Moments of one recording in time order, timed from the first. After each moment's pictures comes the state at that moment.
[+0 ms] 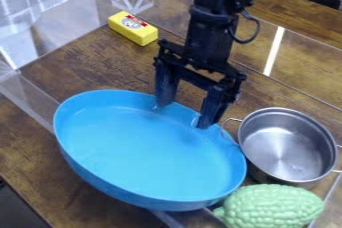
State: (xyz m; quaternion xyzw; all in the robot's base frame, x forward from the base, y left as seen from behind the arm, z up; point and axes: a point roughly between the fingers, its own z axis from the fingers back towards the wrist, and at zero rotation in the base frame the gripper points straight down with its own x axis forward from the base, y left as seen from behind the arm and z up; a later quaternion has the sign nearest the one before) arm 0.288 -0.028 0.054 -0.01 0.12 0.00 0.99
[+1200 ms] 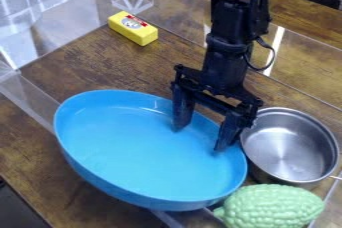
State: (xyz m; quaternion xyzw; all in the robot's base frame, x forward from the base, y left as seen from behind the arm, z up) arm 0.297 -0.053 0.033 -0.02 0.10 -0.01 0.99
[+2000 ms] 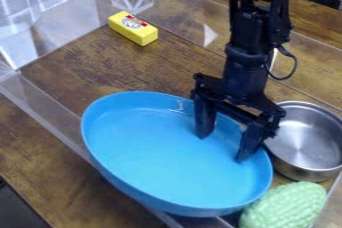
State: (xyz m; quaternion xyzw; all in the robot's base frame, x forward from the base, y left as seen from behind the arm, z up) arm 0.306 -0.075 0.028 -0.04 0.07 -0.02 1.00
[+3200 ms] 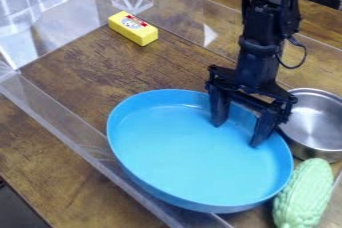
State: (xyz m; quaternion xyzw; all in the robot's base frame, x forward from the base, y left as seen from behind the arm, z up) arm 0.336 -0.078 0.022 -0.04 0.05 -0.01 1.00
